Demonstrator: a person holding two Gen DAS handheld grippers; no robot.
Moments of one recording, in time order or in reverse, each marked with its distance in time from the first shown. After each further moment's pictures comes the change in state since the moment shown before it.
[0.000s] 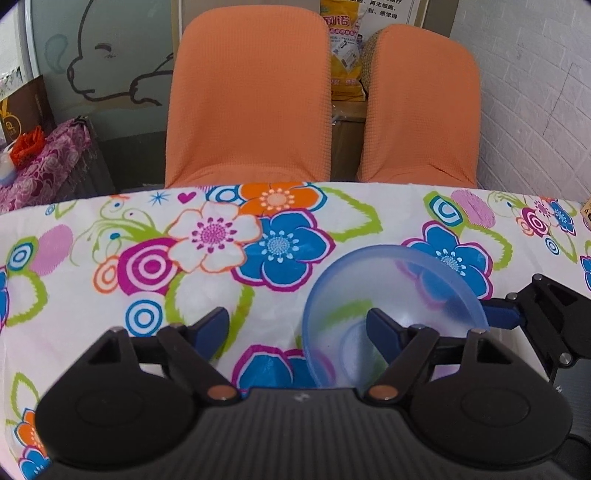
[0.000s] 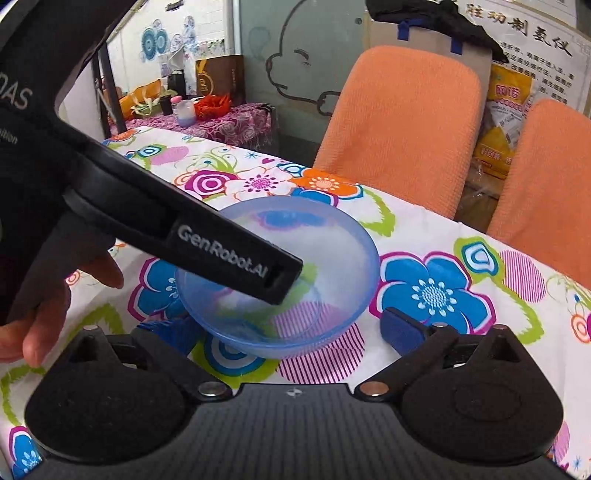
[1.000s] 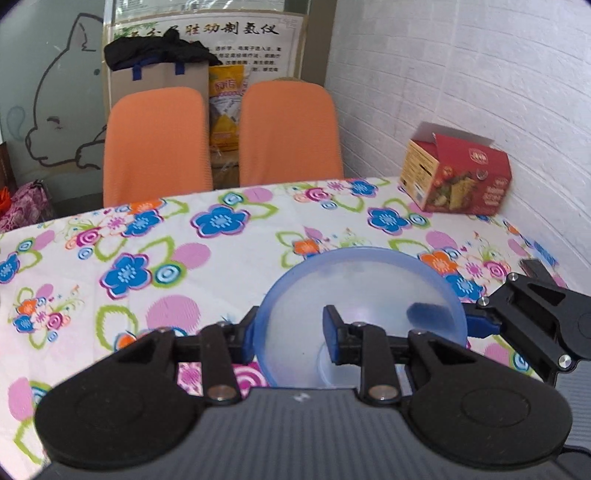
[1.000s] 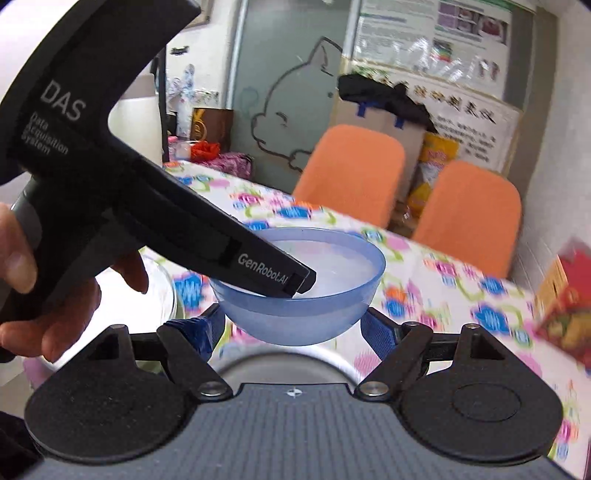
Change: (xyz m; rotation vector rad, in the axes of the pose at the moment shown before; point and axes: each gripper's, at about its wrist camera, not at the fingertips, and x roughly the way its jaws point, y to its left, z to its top) left arm -0.215 -0.171 -0.154 0.161 -0.171 -0.182; right arm -0.263 0.076 -0.131 -0.032 -0.178 -0.183
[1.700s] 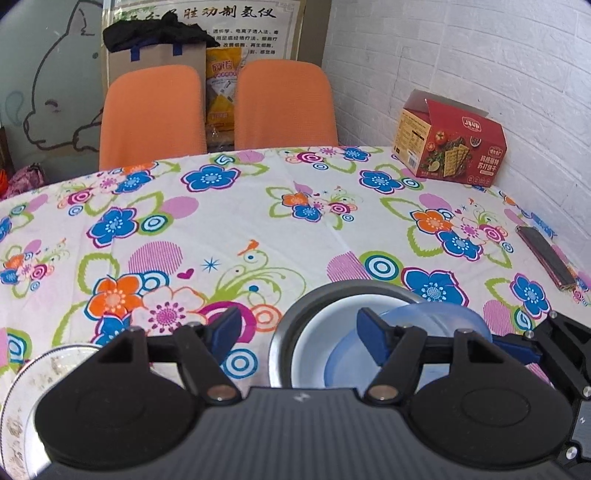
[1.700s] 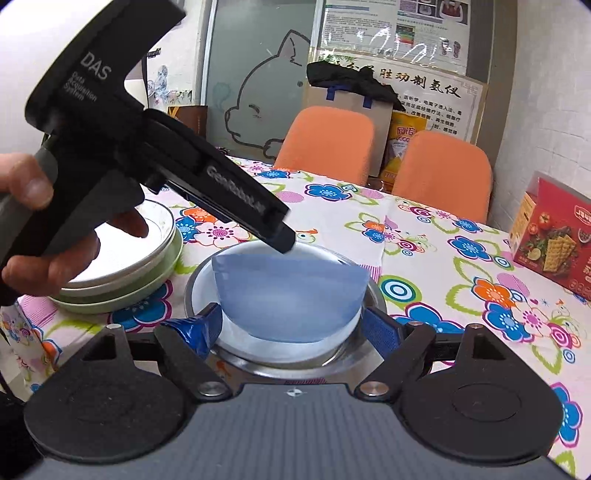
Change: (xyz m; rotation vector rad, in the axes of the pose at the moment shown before) left arm 0.006 0.000 -0.043 -0.032 0.024 -0.005; right arm -0.025 0.004 -0.072 0.074 -0.015 -0.066
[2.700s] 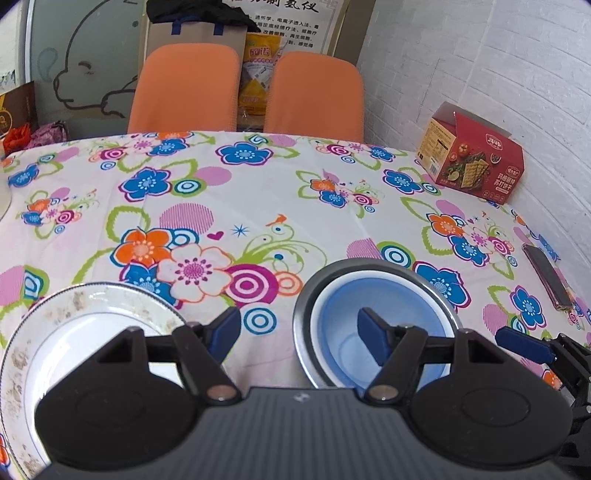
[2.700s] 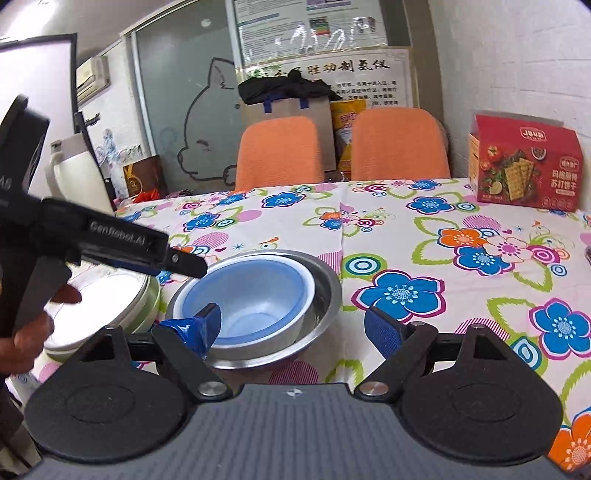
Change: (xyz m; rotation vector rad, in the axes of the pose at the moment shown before) left arm -0.020 0.013 -0.021 -0.130 0.023 0.028; right arm -0.021 -0.029 -0.020 0.317 -0.048 -0.041
